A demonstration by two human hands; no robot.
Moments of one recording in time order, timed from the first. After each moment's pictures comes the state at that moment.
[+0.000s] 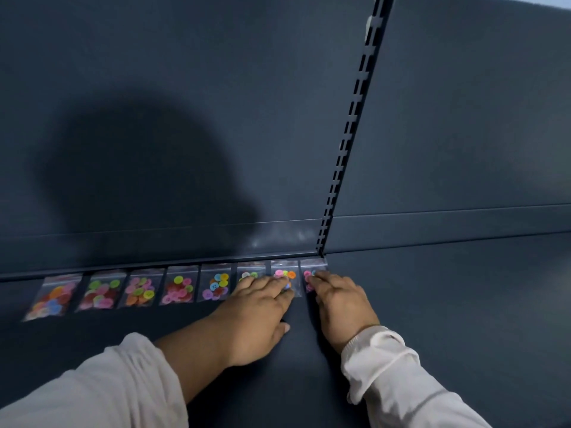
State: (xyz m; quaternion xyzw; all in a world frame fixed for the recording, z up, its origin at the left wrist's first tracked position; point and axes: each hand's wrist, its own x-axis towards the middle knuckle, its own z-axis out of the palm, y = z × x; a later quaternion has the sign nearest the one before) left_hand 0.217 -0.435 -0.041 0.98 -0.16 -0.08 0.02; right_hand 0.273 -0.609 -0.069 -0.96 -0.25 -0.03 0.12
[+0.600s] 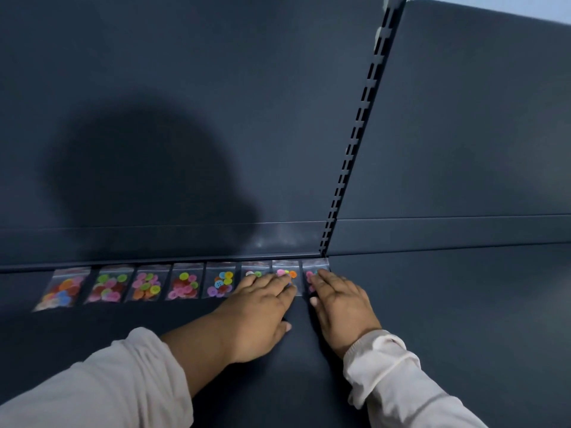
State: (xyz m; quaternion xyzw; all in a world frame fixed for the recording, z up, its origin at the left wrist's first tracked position) left_hand 0.213 -0.435 -0.036 0.99 -0.15 -0.06 0.04; right_hand 0.268 -0.608 -0.070 -0.96 -0.24 -0.03 0.11
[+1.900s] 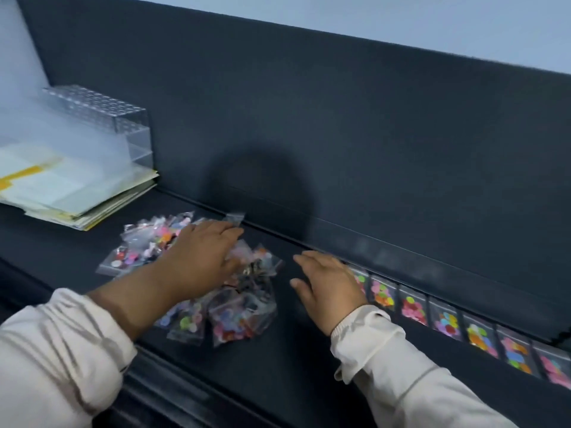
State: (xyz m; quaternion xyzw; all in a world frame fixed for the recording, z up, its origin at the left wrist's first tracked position) left_hand -0.032 -0.089 0.022 0.97 0.23 0.06 0.01; right_hand 0.111 -0.267 -0.003 -0.85 -0.52 -0.01 0.13
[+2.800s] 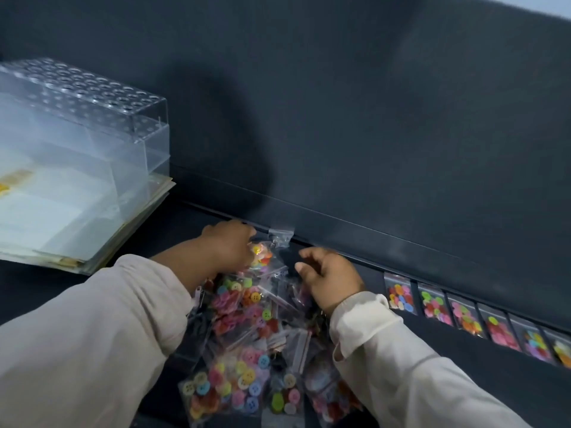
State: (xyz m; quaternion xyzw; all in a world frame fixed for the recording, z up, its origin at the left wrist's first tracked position) left_hand 0.014 0.084 -0.014 0.95 0.24 -0.09 0.17; right_hand 0.087 -0.097 -0.022 -0.90 -0.30 0.12 0.29
